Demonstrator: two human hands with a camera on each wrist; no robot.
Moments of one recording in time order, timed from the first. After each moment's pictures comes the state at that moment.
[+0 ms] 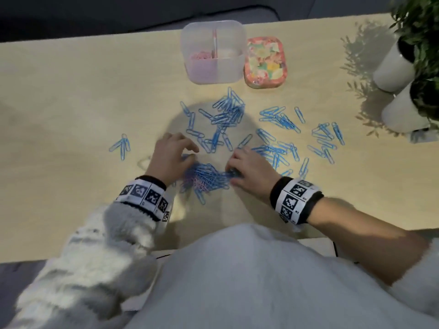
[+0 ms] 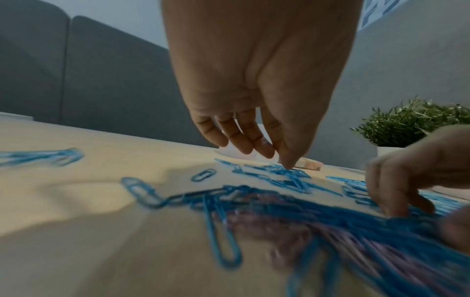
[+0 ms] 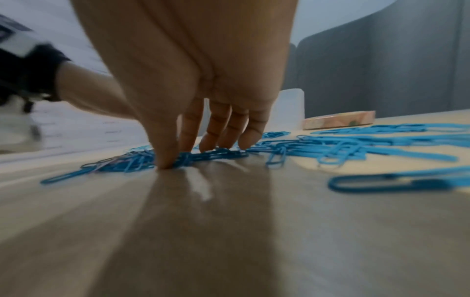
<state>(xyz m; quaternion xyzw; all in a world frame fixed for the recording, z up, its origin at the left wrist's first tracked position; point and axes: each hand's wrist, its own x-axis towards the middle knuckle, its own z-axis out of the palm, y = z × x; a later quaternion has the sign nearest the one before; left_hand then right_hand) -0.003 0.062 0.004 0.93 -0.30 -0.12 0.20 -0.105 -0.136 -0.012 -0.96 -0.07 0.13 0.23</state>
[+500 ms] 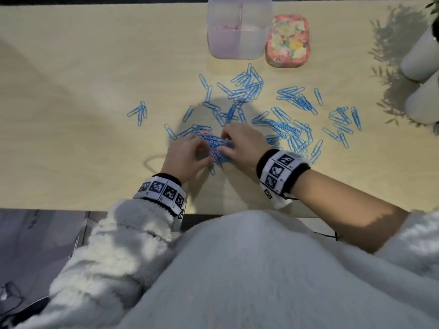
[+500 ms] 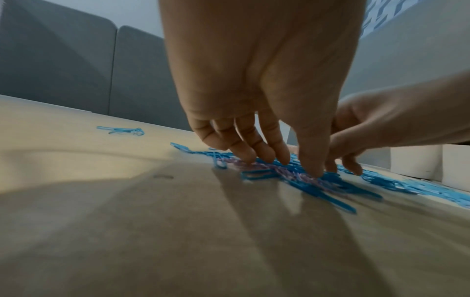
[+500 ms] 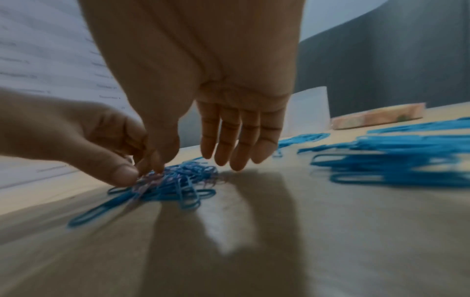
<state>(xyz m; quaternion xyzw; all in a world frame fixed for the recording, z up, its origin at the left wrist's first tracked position) -0.067 0.083 -0.009 0.93 -0.22 -0.17 0.24 -0.095 -0.092 -0.002 -0.96 -0.02 0.12 0.23</state>
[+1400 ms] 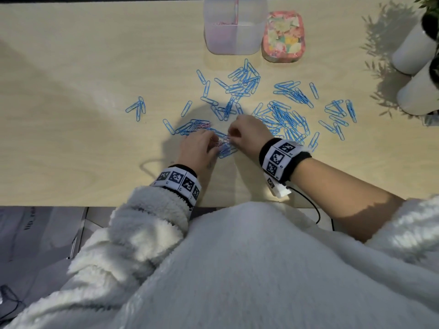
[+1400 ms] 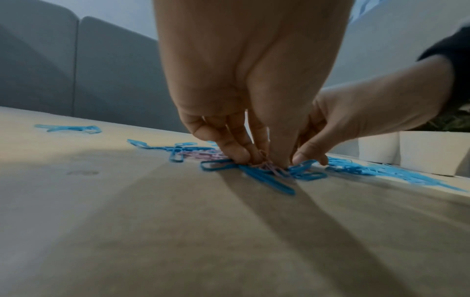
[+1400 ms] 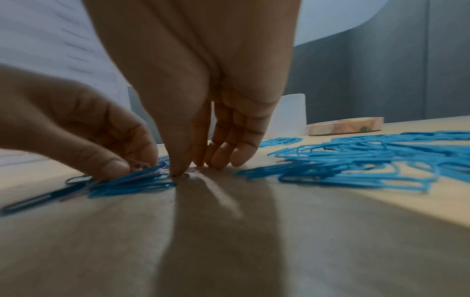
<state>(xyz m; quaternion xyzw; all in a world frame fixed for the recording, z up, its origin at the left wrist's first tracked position) -0.075 0.058 -0.020 0.94 -0.23 -0.14 0.20 -0.092 -0.103 0.002 -0.97 0.00 0.14 0.21</state>
